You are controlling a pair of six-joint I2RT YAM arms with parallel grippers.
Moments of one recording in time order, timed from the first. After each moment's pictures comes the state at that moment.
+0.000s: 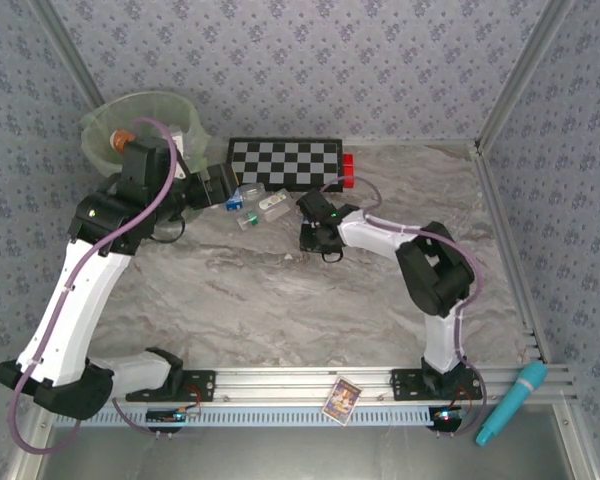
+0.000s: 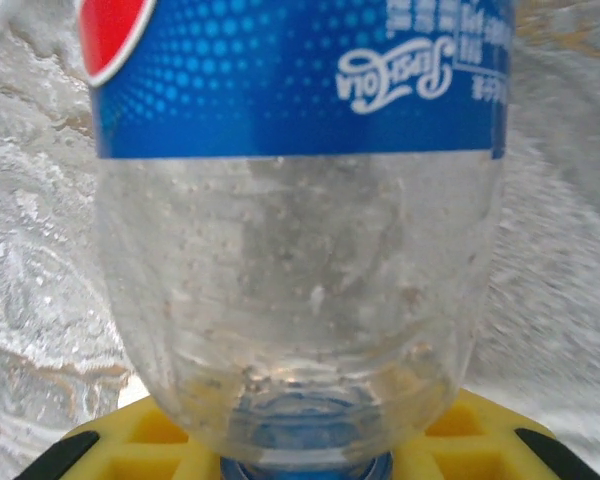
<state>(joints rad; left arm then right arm) -0.45 1.21 1.65 -1.06 -0.07 -0.56 0.68 1.91 1.33 -0.52 0.05 0.69</state>
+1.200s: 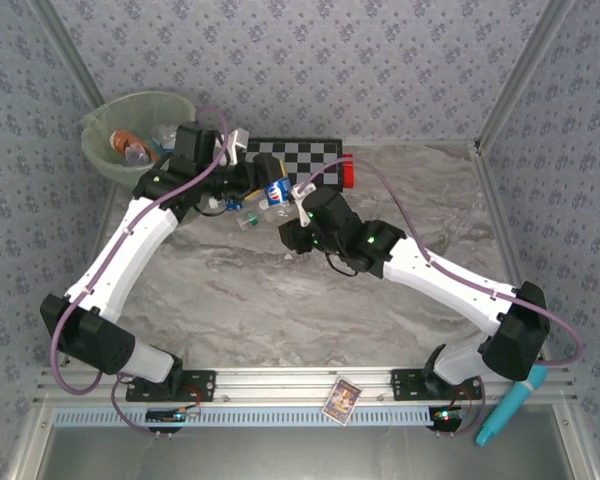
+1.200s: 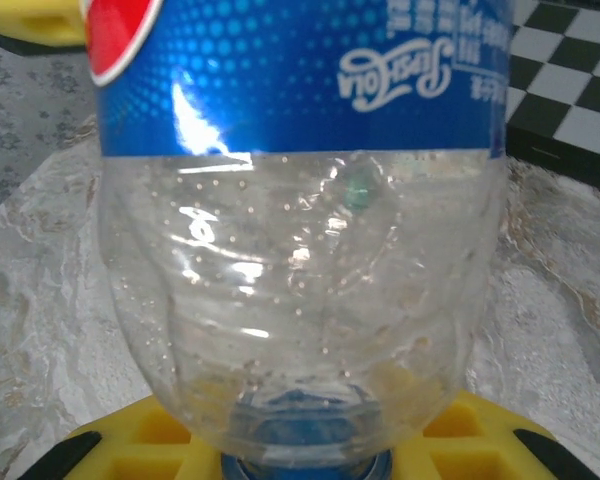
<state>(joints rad) -0.44 1.45 1.55 -0.69 0.53 -0.73 0.91 1.43 1.29 -0.46 0.10 0.32</state>
